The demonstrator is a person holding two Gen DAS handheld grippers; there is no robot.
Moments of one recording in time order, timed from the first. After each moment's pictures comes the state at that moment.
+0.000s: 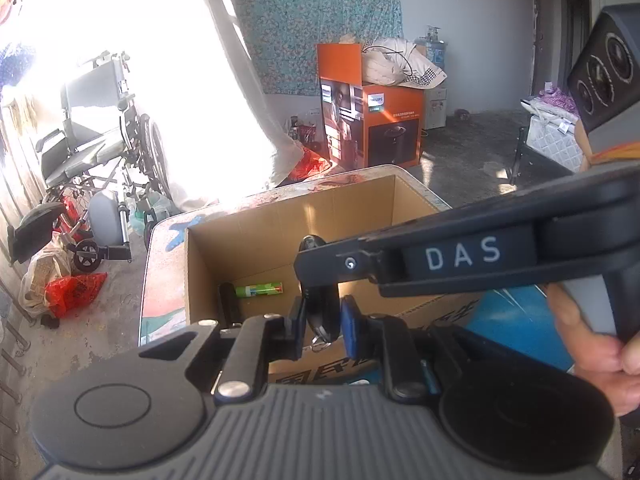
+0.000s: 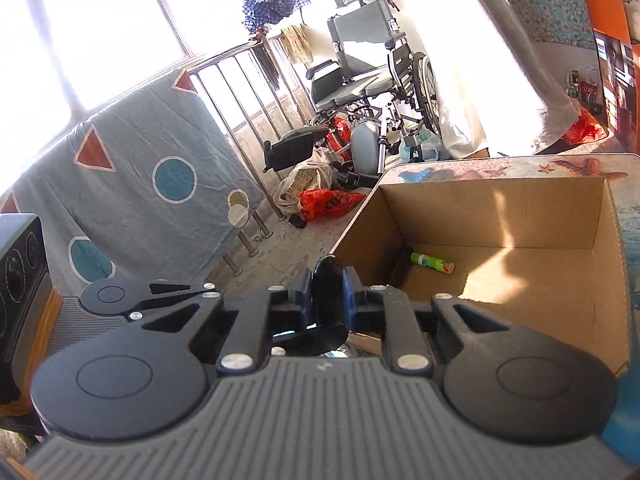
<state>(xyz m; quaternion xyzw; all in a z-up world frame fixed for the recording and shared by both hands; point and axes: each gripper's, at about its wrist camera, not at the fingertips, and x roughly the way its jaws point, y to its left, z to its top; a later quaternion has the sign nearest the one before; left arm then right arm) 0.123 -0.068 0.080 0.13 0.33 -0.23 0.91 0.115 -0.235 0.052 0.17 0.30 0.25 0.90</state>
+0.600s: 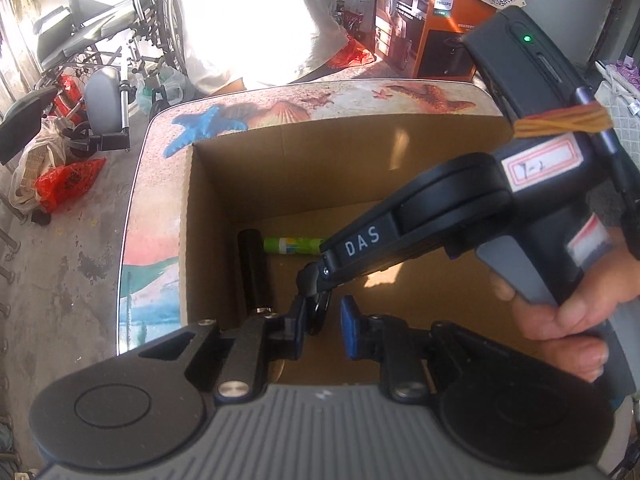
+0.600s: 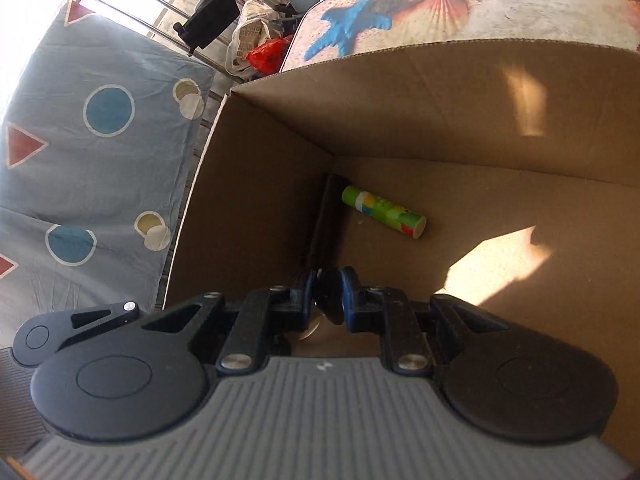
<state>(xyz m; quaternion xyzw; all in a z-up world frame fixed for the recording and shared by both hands) 0.275 -0.066 0.014 0.10 0.50 -0.17 0.84 0.340 -0.221 -0.076 0.22 0.57 0.25 0.75</state>
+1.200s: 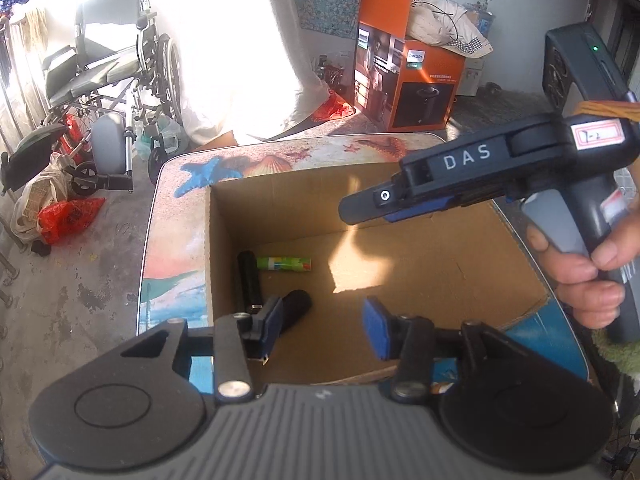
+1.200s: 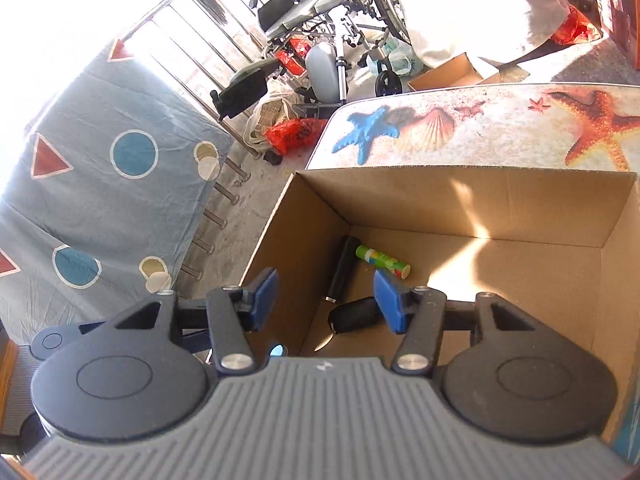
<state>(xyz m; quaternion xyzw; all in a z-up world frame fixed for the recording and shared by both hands) 0.189 -0.045 0.080 0.08 0.42 -0.21 0.88 0.250 -0.276 0.034 0.21 0.43 0.24 0.85</state>
